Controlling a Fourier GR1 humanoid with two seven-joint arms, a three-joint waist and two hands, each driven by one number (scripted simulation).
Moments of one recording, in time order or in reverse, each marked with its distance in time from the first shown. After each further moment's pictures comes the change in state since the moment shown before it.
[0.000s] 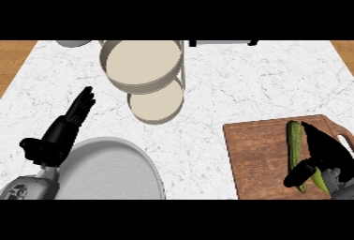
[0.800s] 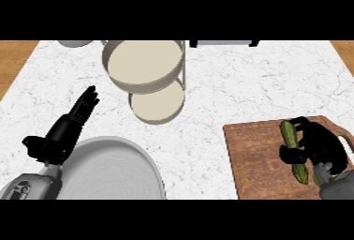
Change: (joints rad) left arm -0.019 -0.008 -0.005 0.030 0.012 -0.022 -0.017; right arm -0.001 0.103 -0.073 0.053 0.157 -0.088 -0.100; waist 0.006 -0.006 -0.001
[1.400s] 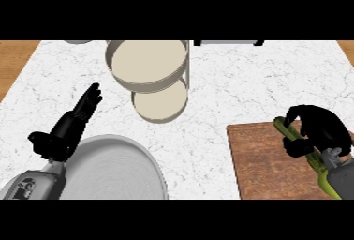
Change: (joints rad) left arm -0.023 -0.016 -0.010 -0.007 -0.013 0.019 0.028; right arm -0.107 -0.075 0.027 0.056 0.045 0.109 -0.329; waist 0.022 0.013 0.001
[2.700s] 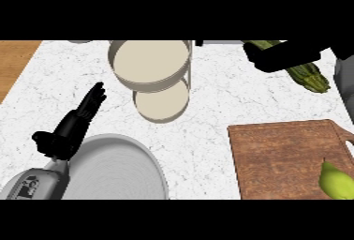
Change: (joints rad) left arm -0.015 -0.015 -0.005 0.009 -0.007 -0.017 -0.011; right arm -0.613 0.194 -0.265 -0.077 -0.324 0.075 0.034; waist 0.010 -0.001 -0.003
